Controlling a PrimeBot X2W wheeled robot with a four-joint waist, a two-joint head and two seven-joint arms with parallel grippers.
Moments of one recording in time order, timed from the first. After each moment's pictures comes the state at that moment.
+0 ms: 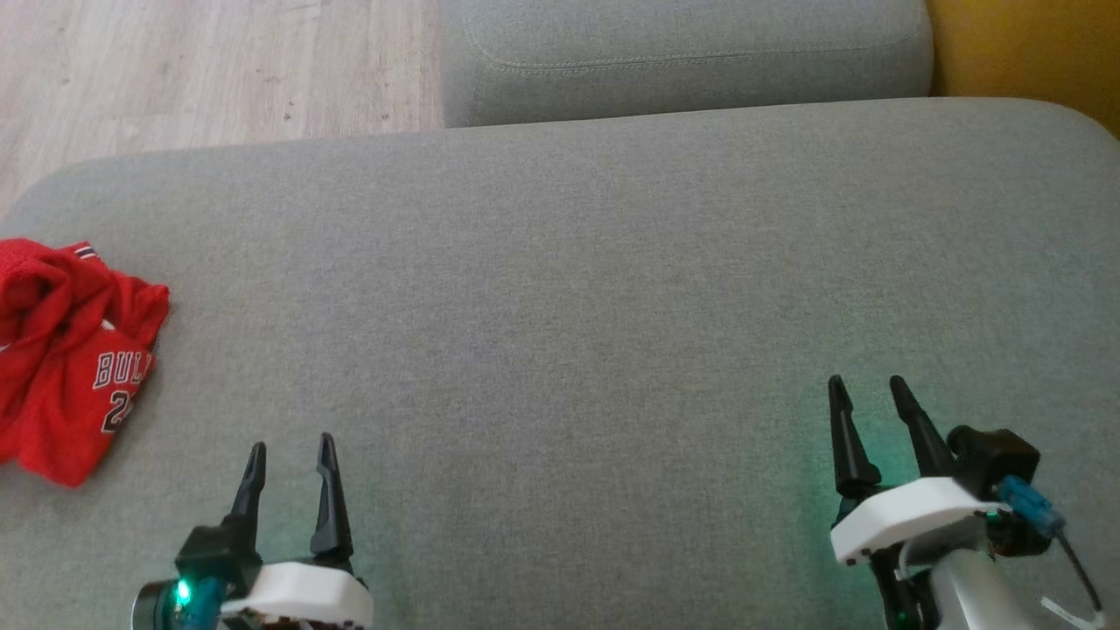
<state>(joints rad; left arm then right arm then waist) -0.01 0.05 -0.07 0.36 -0.22 -0.01 -0.21 -0.12 -0.04 0.04 0.49 0.22 0.13 -0.21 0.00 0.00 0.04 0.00</state>
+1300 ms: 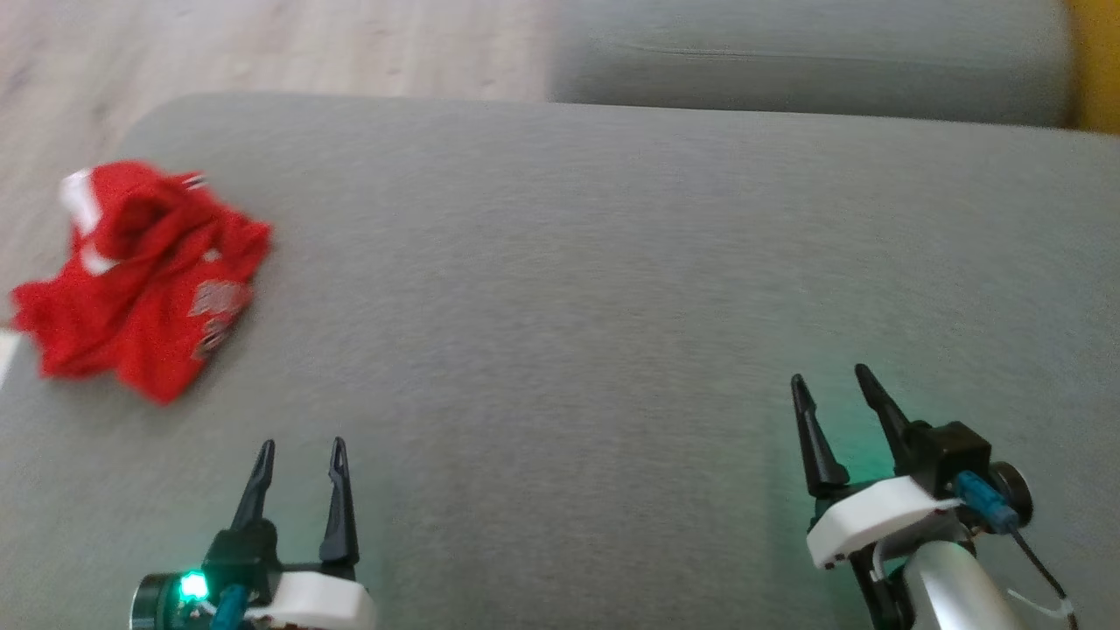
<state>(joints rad) -0.01 0.05 -0.06 0.37 -0.05 0.00 -0.25 -0.13 -0.04 0.09 0.49 0.06 0.13 -0.25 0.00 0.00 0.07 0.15</state>
